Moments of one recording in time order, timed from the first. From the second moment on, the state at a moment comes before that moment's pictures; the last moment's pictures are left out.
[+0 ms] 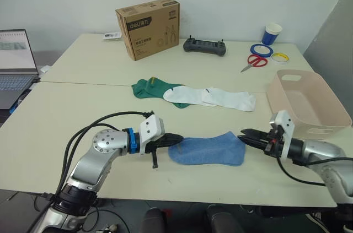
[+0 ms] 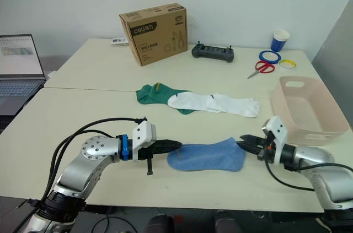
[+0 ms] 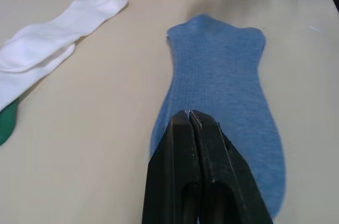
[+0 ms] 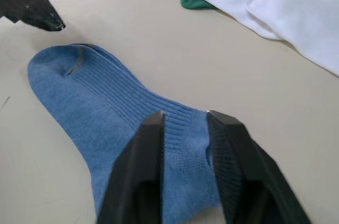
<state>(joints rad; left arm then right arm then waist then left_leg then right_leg) -0.27 0.62 -0.18 -0.17 -0.27 0.24 -1.07 -0.13 -0.75 -0.13 -0.28 0.60 0.68 0.89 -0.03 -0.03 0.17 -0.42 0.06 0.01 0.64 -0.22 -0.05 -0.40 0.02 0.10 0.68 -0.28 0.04</state>
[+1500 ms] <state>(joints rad) -0.33 0.60 -0.35 -0.09 -0.08 0.25 -1.08 -0.37 -0.70 -0.03 -0.04 0.67 1.27 0.84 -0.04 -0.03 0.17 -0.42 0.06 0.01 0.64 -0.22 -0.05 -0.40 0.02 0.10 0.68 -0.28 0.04</state>
